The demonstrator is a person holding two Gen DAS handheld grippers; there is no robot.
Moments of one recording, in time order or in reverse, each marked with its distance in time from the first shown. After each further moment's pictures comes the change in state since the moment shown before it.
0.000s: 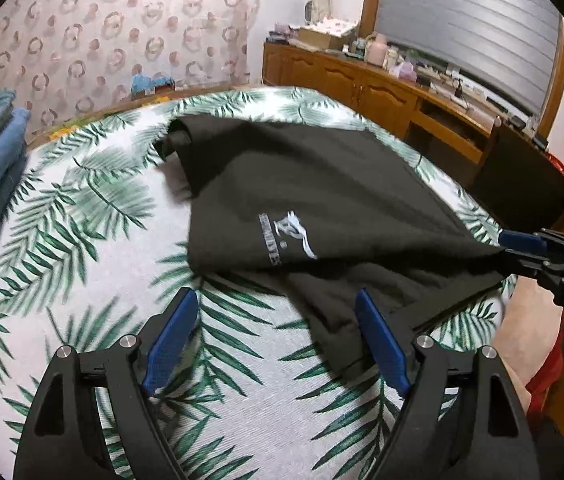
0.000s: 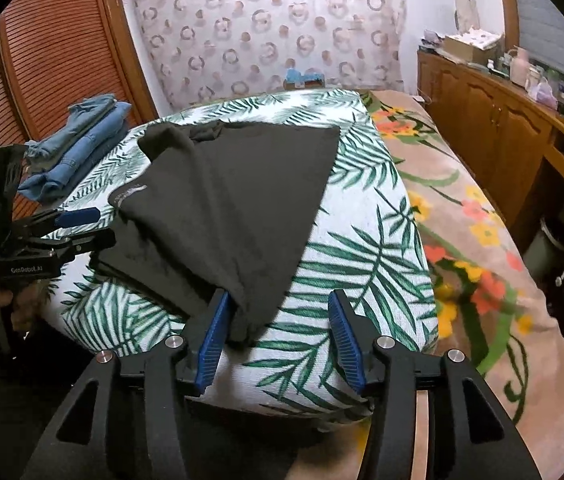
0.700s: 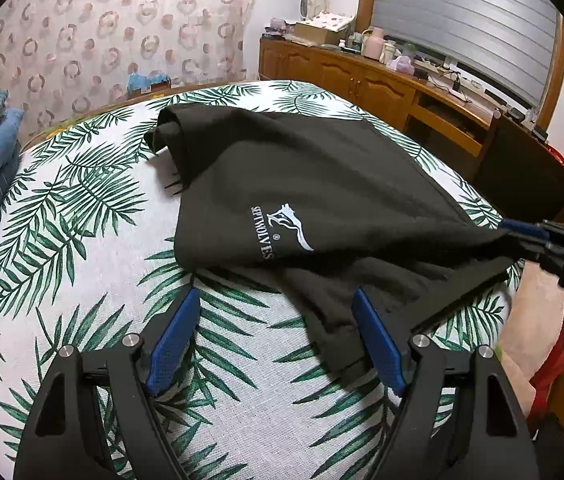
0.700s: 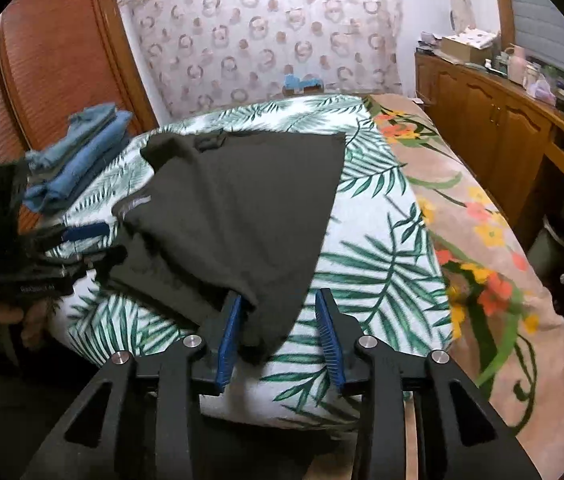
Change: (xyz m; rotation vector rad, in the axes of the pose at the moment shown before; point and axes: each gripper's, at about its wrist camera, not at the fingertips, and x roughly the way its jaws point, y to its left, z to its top) left arm 0.013 -0.005 -0.004 0.018 0.026 -0.004; right arm 0.006 0.005 0.012 0.044 -0.025 0.012
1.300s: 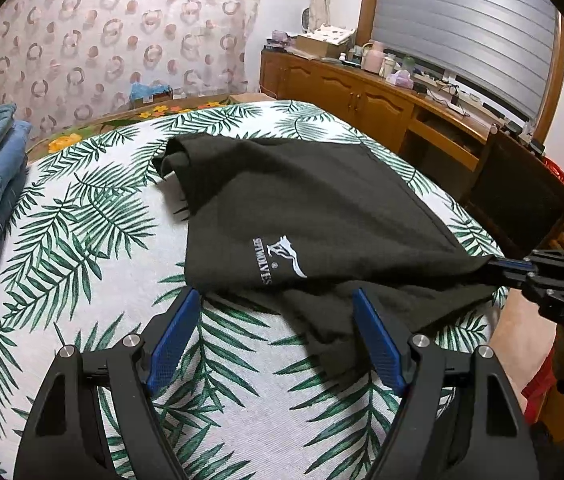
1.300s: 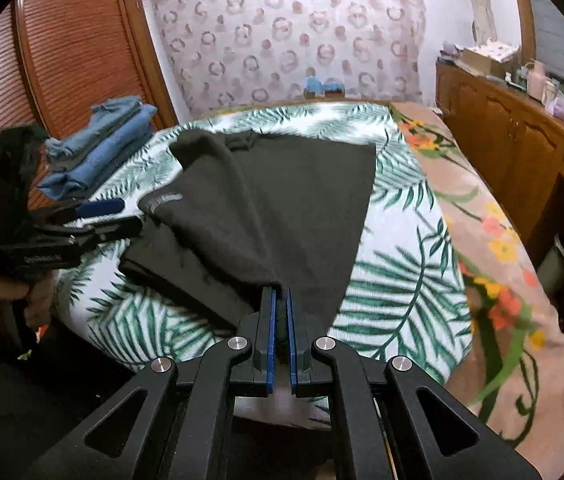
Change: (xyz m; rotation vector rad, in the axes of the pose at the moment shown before) left arm -0.015 0.002 0.012 -0.012 -0.037 -0.007; right arm 0.000 0.014 -0.010 -0.069 0.017 0.039
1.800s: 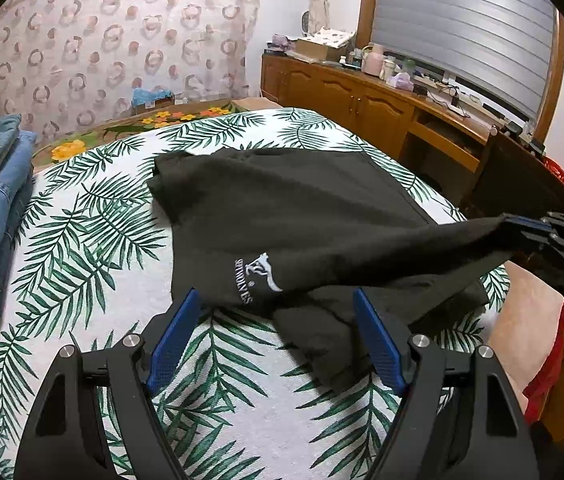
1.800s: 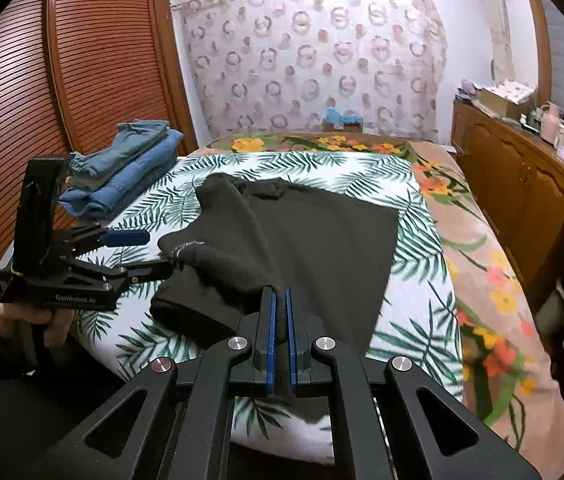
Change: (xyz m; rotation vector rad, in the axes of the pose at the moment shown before) left arm -0.011 0.003 0.007 0.009 -0.017 0.011; right arm -0.024 0.006 0.003 -0.090 -0.097 0.019
